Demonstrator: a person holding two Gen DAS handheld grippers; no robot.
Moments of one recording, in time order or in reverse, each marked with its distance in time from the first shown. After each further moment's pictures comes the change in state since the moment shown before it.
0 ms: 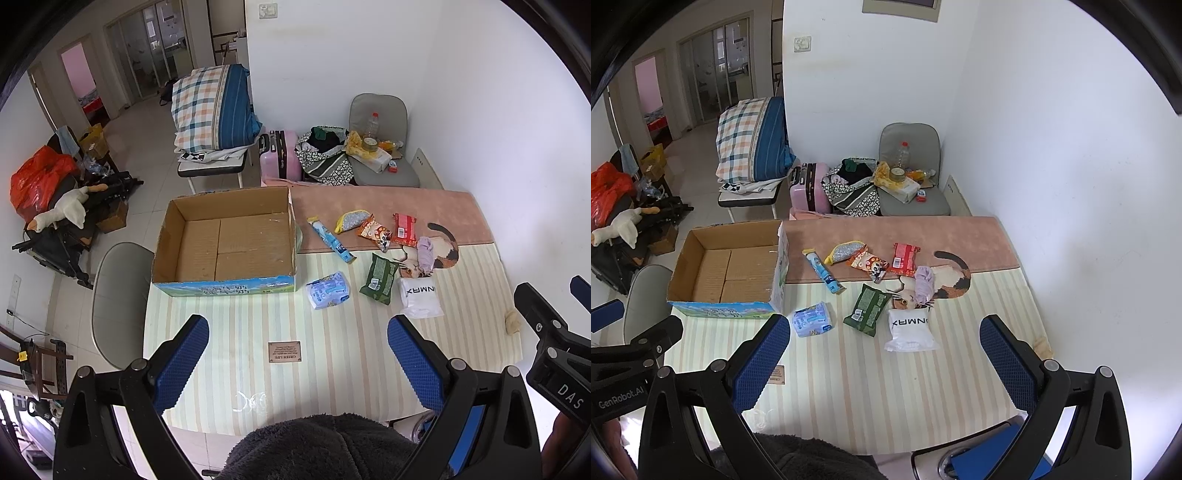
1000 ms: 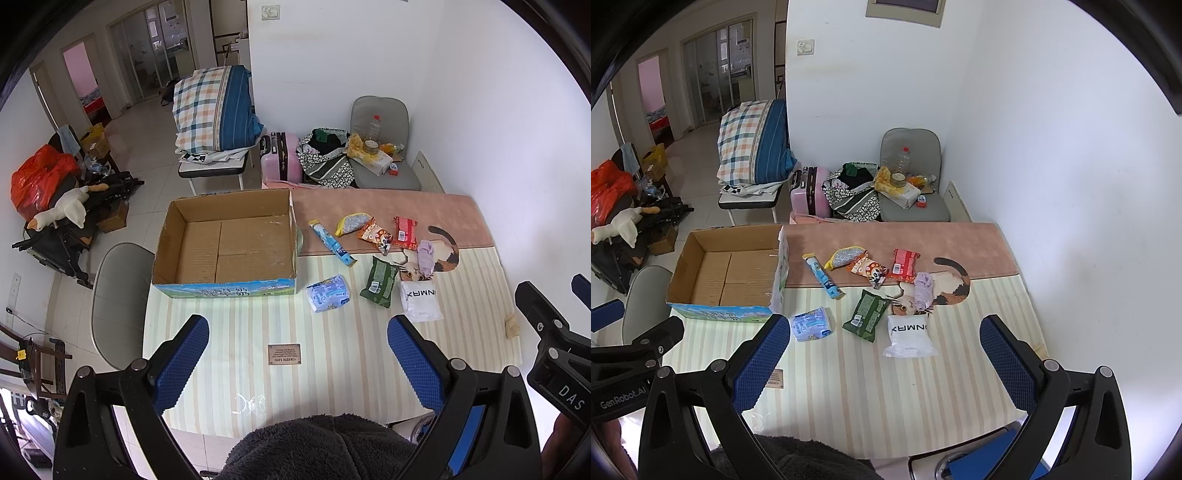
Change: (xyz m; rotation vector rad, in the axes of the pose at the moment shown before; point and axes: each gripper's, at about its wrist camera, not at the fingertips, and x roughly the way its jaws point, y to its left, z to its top) left arm -0.003 0.000 0.000 -0.007 -0.011 -0.004; right arm 0.000 0.001 0.011 -0.006 -0.007 -0.005
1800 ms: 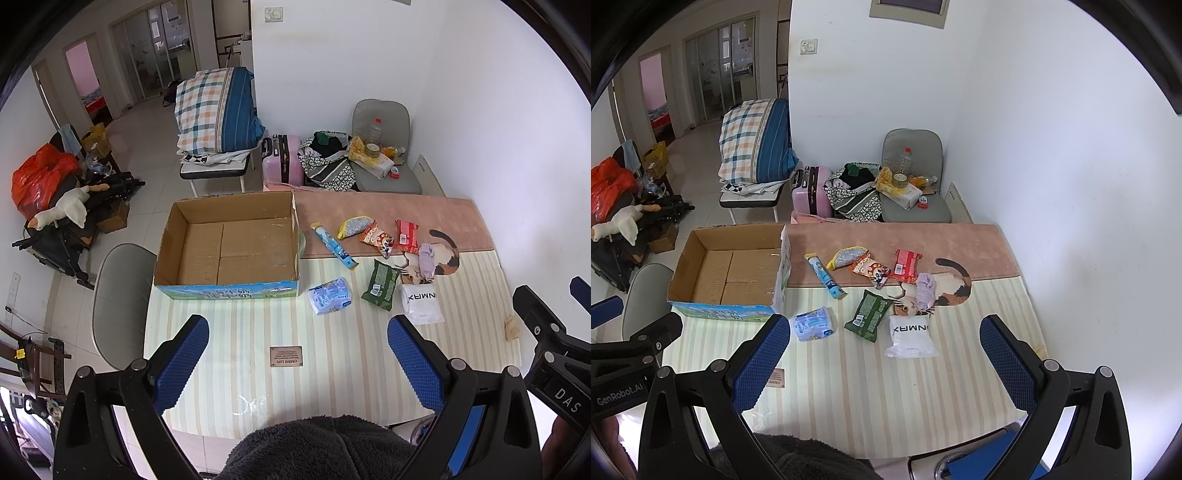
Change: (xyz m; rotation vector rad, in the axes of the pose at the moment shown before) left arm 0.000 0.001 0.003 -0.004 -0.004 0.001; right arm 0.001 0.006 0.001 -0.009 -0.005 0.005
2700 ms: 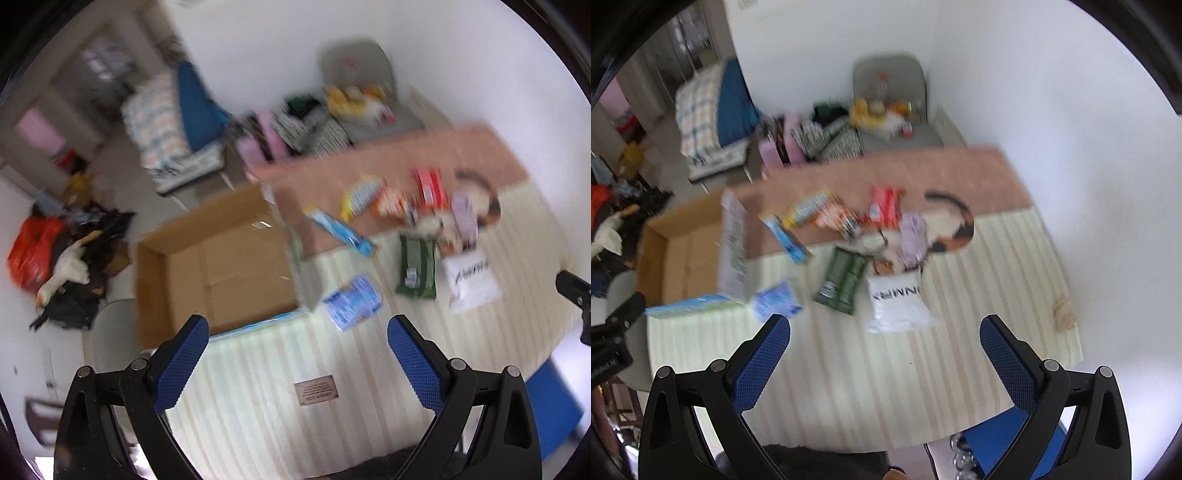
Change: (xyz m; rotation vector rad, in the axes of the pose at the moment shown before) left arm 0.183 -0.053 0.054 0.325 0.172 0.083; right arm 0.216 -0.086 -0.014 0.120 0.363 0.010
